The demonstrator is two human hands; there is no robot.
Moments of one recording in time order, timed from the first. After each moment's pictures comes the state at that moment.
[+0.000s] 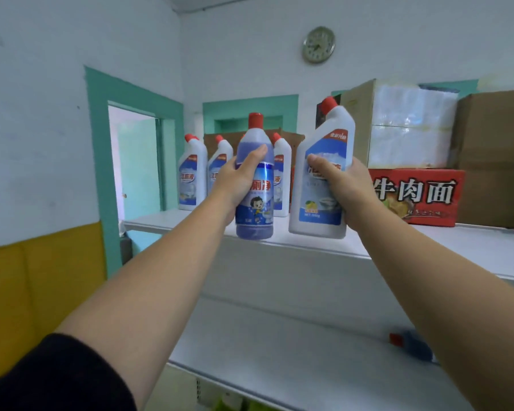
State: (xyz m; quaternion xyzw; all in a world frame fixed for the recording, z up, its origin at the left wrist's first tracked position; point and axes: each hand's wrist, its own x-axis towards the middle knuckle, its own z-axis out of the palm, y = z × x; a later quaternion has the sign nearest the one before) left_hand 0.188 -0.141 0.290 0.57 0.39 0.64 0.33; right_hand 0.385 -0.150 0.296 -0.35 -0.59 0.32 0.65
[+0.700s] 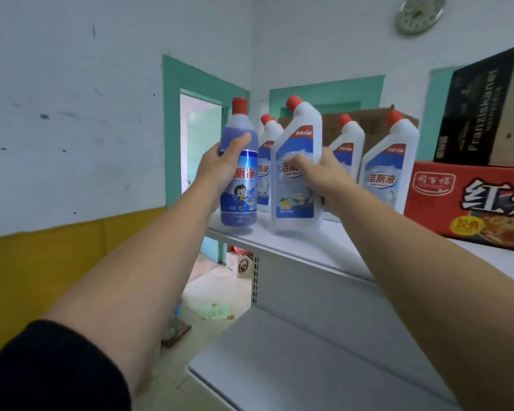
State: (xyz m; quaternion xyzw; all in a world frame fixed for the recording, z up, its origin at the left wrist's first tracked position) left_hand -0.011 -0.052 0.284 0.46 0.48 0.72 0.21; right_hand 0.170 0.008 0.293 -0.32 -0.70 0.39 0.51
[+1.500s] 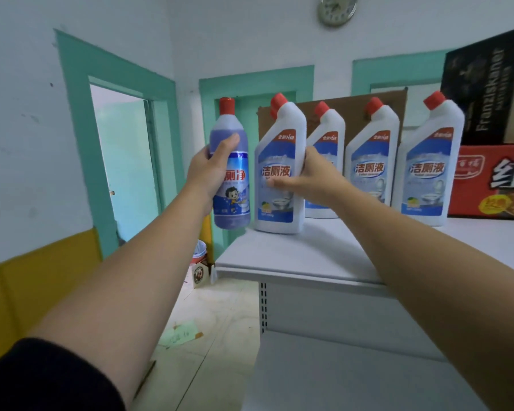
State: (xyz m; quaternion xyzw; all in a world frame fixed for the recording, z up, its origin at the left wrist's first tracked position) left_hand -0.131 0.060 0.284 0.53 0.38 0.68 0.33; right_hand 0.065 0.061 0.287 -0.48 -0.73 0.17 0.45
